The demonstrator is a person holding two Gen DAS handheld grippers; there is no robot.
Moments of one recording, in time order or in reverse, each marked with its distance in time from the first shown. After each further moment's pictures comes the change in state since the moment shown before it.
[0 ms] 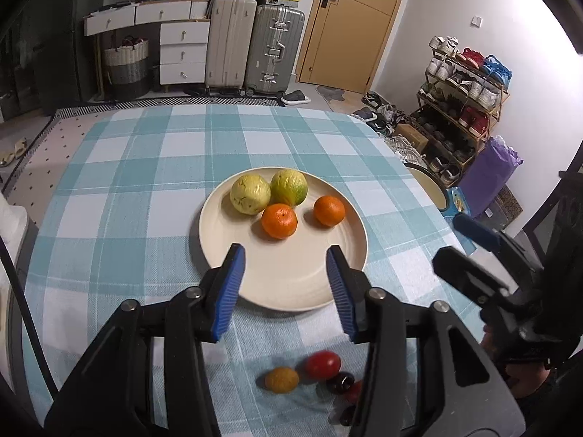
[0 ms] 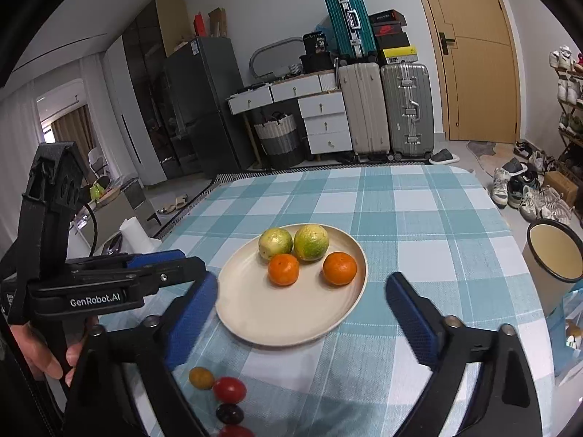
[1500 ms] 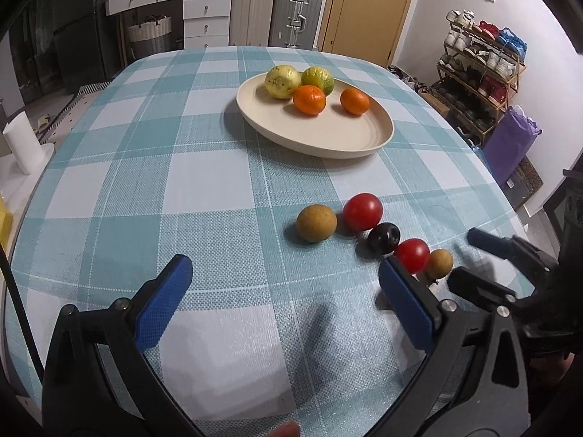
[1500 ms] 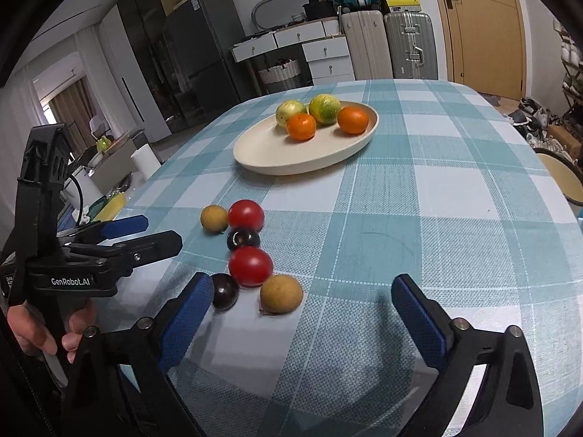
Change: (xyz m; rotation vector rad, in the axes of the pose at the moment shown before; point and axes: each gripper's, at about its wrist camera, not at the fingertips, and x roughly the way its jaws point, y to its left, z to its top) left arm -0.010 0.012 -0.137 -0.004 0.099 0.095; right arm -0.029 0.016 -0.135 0.021 0.216 0.031
